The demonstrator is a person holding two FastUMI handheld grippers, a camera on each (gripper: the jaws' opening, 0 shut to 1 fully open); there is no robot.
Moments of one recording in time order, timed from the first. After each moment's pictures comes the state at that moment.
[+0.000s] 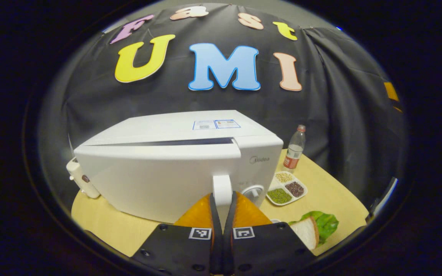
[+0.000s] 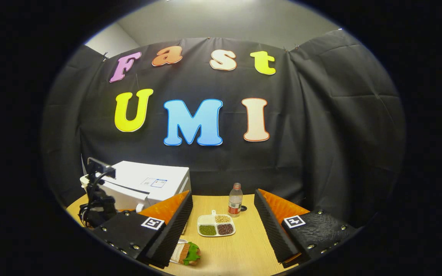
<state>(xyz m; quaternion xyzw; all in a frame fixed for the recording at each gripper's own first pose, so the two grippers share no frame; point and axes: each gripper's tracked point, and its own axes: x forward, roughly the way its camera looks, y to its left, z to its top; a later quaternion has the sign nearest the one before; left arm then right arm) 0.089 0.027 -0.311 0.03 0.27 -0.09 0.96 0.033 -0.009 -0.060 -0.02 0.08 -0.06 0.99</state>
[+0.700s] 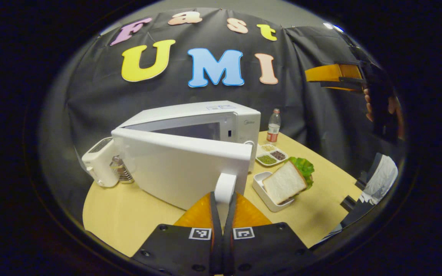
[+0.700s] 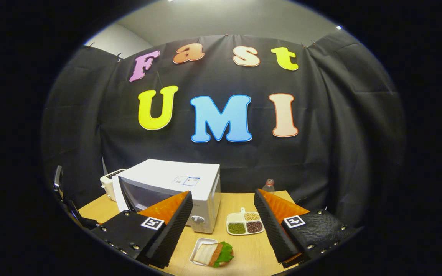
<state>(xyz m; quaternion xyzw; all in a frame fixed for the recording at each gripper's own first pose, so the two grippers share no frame) -0.075 0.119 -0.288 0.04 0.30 -0.15 0.94 0.040 0.085 -0.082 -0.01 0.10 0.03 0.99</state>
